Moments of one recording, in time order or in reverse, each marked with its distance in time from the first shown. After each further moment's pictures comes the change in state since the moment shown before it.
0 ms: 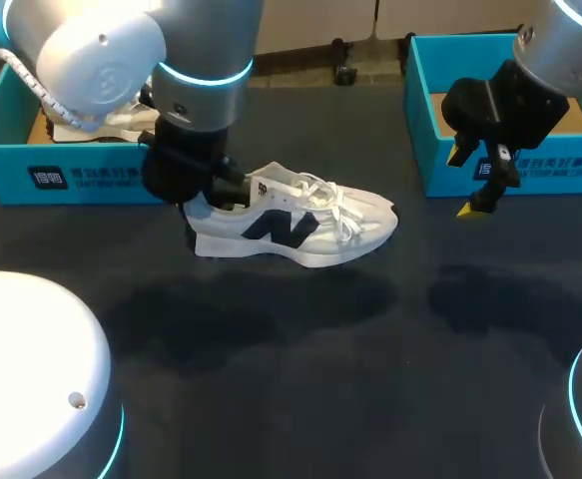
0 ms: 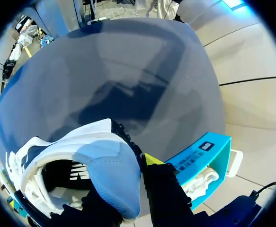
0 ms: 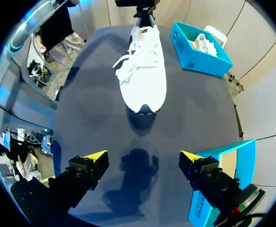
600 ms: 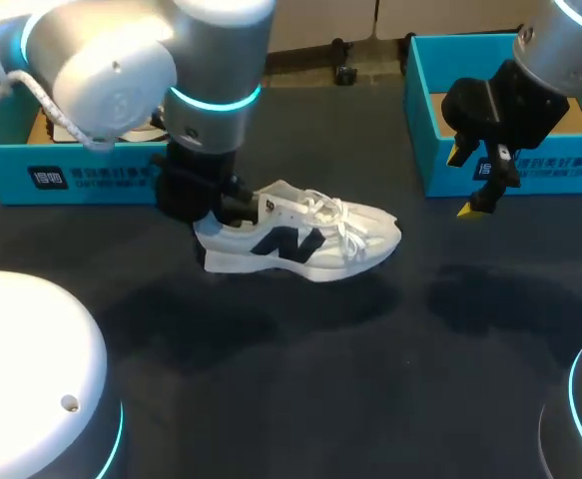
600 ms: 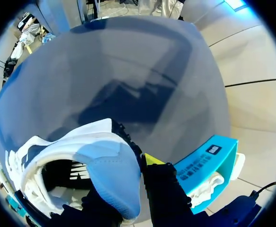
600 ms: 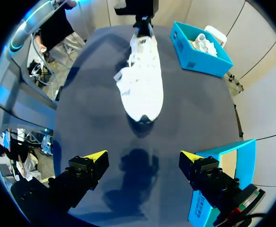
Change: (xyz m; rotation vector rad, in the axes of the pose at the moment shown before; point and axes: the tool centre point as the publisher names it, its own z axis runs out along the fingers) left arm -0.020 -0.002 0.034 0.014 -0.012 -0.015; right arm 0.000 0.000 0.000 0.000 0.000 0.000
